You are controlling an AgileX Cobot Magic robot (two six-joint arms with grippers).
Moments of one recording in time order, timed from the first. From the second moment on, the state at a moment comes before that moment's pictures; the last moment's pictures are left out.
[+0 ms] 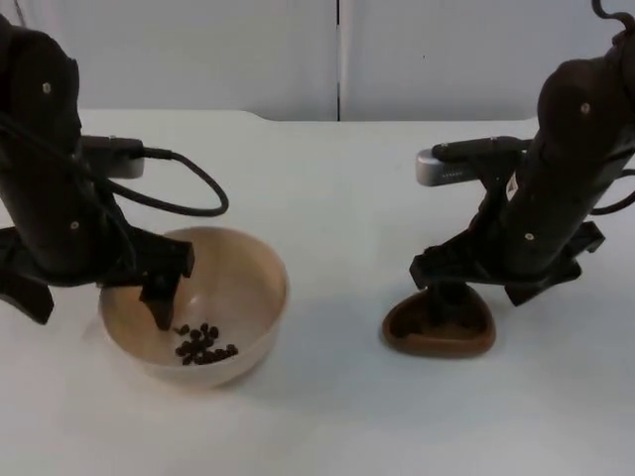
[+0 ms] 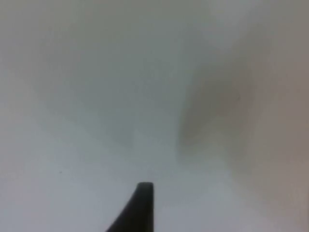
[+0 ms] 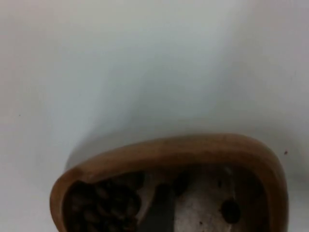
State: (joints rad) right arm 0.52 2.11 -1.24 0.01 0.49 0.15; left arm -0.28 1.94 -1.02 0.11 0.61 -0.34
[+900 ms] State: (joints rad) right arm 0.52 1.51 -1.24 0.00 0.63 0.07; left arm -0.28 1.41 -1.02 0.09 0.62 -0.34
